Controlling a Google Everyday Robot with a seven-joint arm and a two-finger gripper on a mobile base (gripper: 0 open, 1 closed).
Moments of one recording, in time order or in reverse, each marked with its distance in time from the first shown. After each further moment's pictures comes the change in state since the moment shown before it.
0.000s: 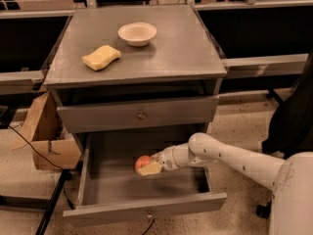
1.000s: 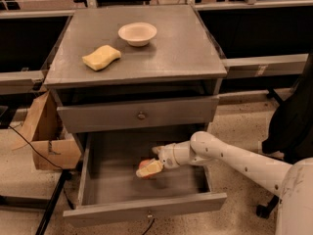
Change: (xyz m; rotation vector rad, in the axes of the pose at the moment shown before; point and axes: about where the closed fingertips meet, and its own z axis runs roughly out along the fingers) arm -0.019 0.005 -0.008 -0.018 -0.062 -0.078
